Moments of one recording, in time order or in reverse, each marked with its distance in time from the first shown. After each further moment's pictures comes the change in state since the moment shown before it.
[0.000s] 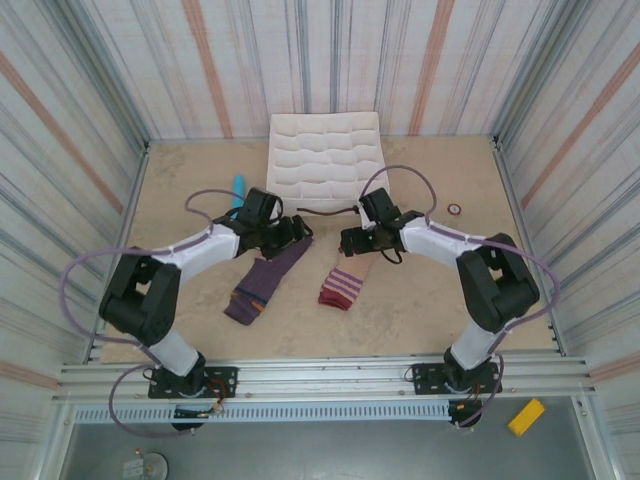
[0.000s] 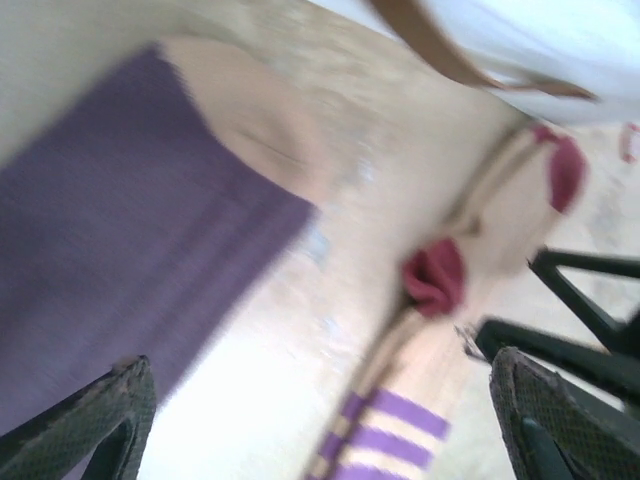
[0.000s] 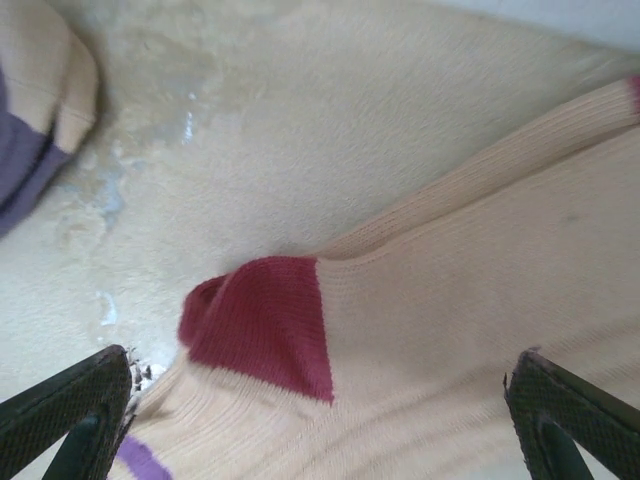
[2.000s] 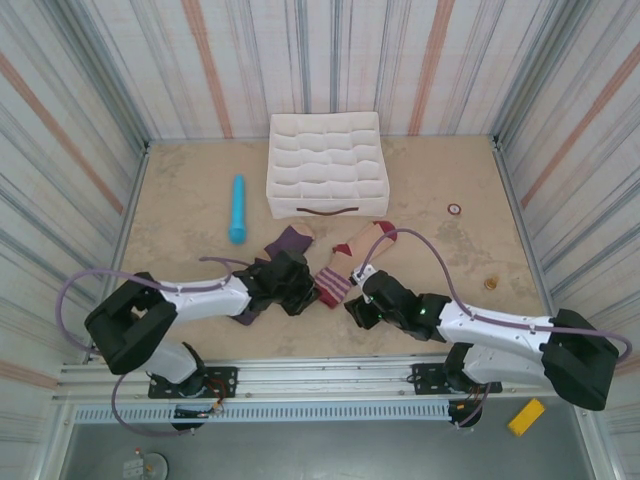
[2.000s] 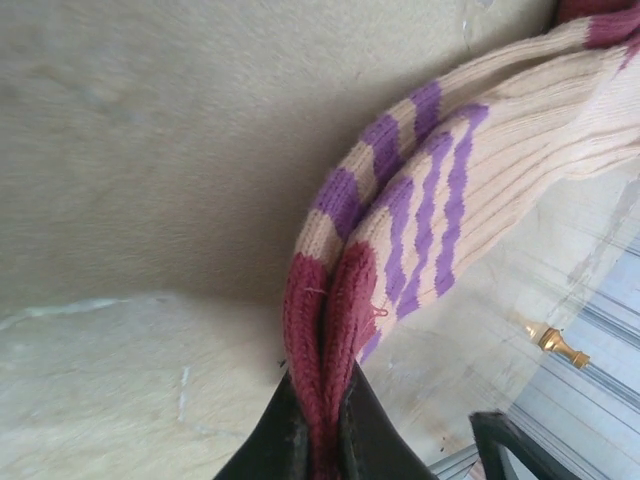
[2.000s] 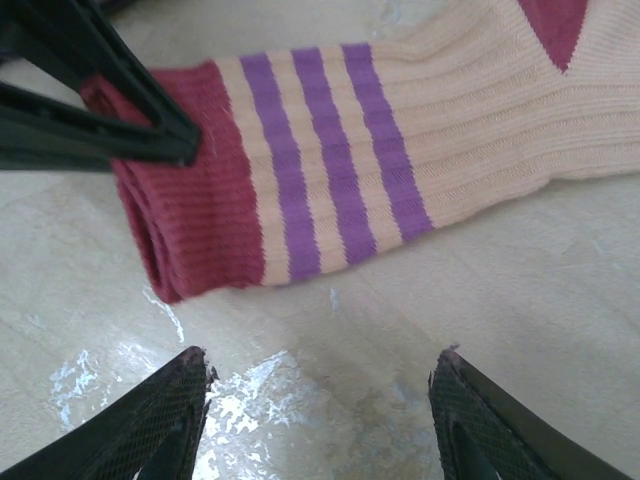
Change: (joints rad) left arm -0.363 -0.131 -0.350 0.230 -0.166 -0.761; right arm 0.470 -0.571 -0.596 0.216 0.203 0.053
